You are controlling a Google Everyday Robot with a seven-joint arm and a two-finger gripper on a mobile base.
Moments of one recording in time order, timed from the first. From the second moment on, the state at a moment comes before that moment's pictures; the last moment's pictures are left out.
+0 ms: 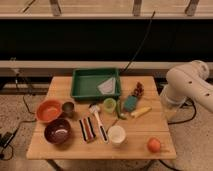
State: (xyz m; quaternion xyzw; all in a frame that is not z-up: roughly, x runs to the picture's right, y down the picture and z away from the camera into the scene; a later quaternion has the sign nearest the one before) arm 0.284 0.107 0.684 -0.28 0.02 0.02 0.96
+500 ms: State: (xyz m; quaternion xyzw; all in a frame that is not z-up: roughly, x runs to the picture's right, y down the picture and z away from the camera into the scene) arm 0.282 0.107 0.691 -0.29 0.01 0.02 0.96
